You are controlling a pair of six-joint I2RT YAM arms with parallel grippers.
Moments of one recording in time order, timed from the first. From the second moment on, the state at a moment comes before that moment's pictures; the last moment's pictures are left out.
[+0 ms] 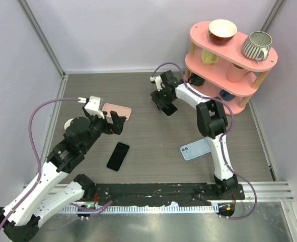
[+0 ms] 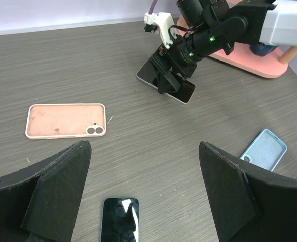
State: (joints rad) left arm -0.65 0.69 0.85 -0.33 -0.21 -0.23; right arm 0.44 2.34 1.94 -0.62 -0.08 -0.25
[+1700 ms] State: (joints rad) left arm -1.15 1.87 1.10 -0.05 -0.32 -1.28; right arm 0.29 1.42 1.21 -0.73 0.34 0.27
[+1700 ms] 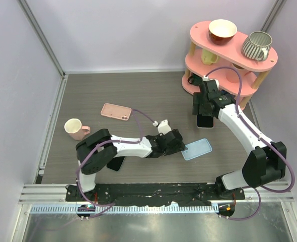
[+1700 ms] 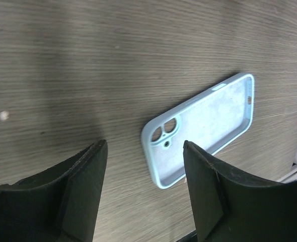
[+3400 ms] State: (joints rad) left arm -1.16 2.07 1.48 -0.47 -0.32 -0.87; right arm 0.29 1.27 1.15 -0.72 0.31 0.25
